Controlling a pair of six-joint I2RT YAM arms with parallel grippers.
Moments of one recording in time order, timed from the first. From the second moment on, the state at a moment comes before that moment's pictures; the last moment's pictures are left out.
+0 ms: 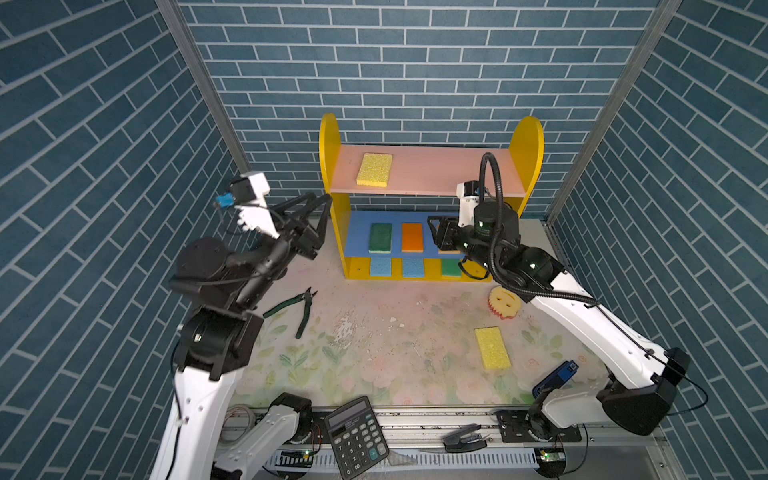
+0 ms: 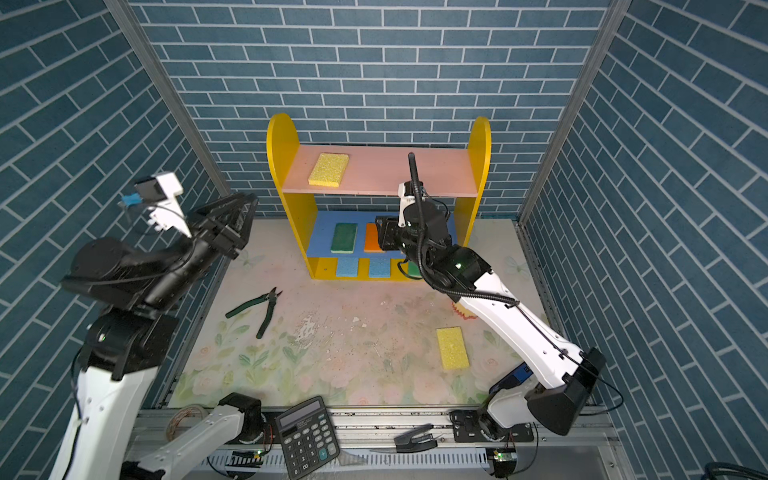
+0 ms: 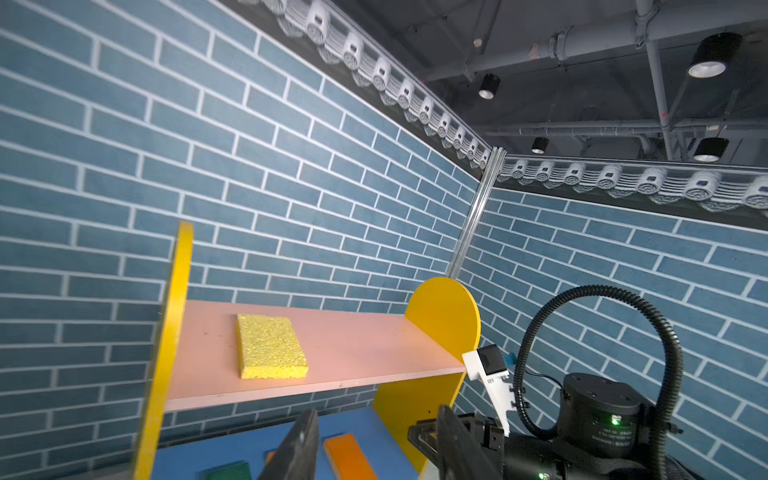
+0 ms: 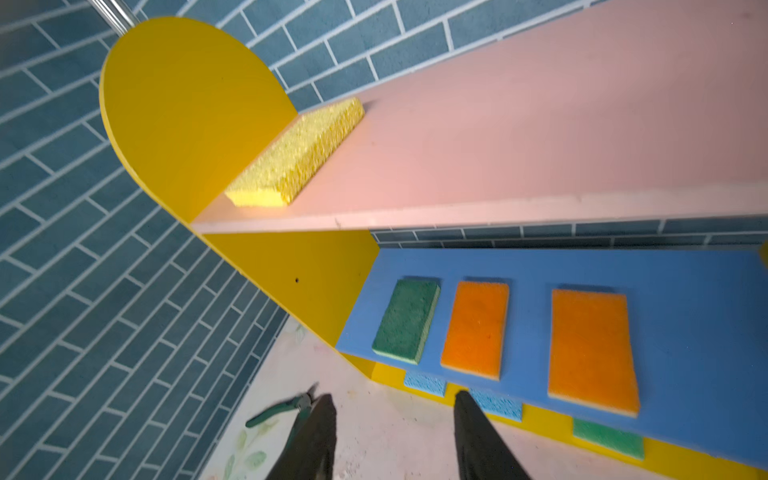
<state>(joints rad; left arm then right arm) -0.27 0.83 1.40 -0.31 0.27 -0.41 0.82 1.35 1.50 -0.47 0.23 0.47</state>
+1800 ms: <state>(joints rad) -0.26 0.92 1.12 -0.52 0.22 -0.33 0.77 2.08 2.53 -0.72 -0.01 0.01</state>
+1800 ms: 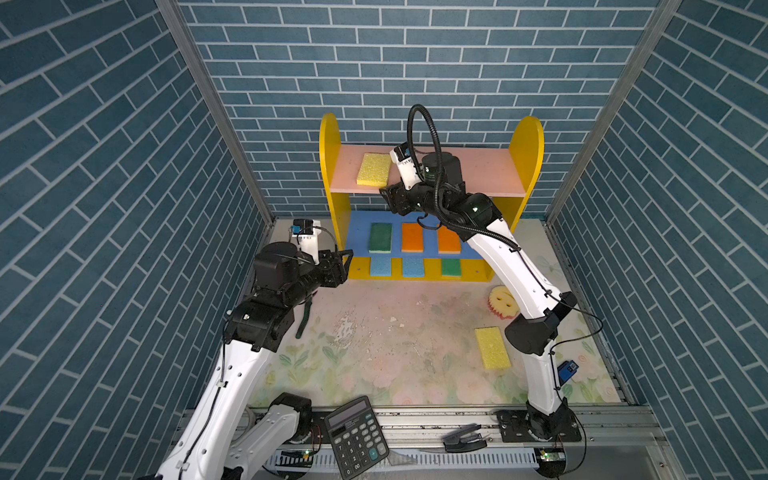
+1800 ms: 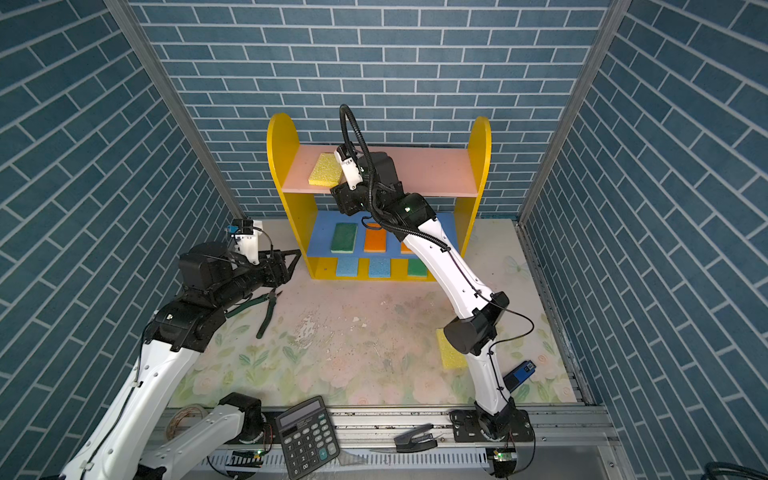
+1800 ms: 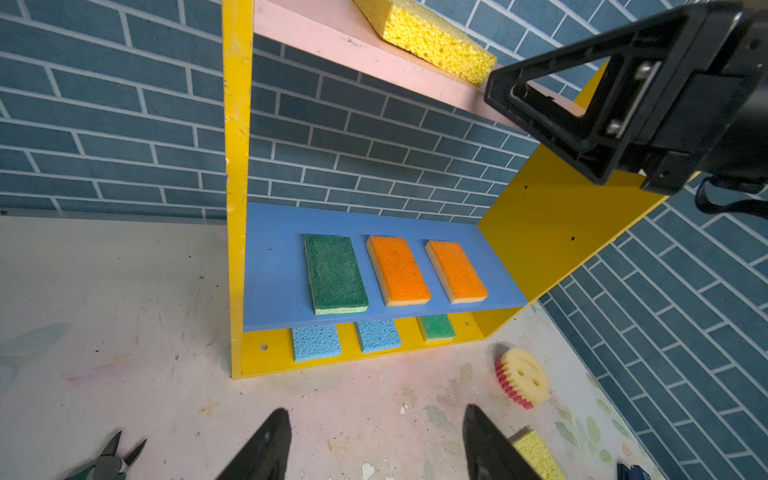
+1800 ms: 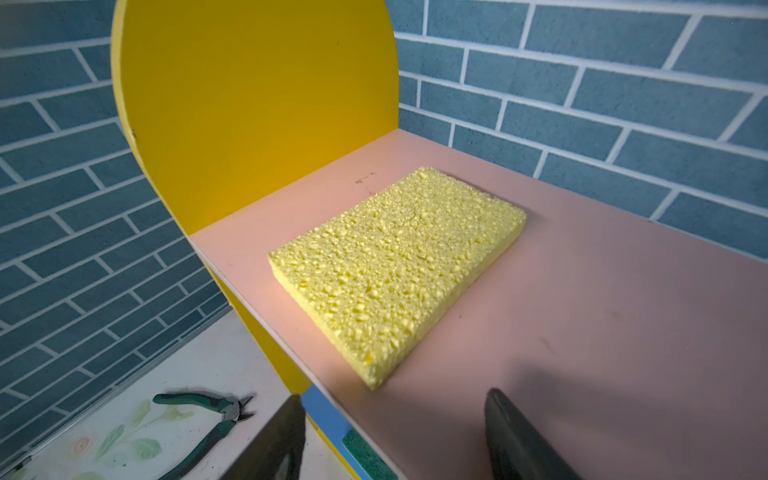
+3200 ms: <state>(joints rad) -0.25 0.97 1.11 -0.46 0.25 -0.39 0.73 2.11 2.54 -0.65 -0.06 0.05</state>
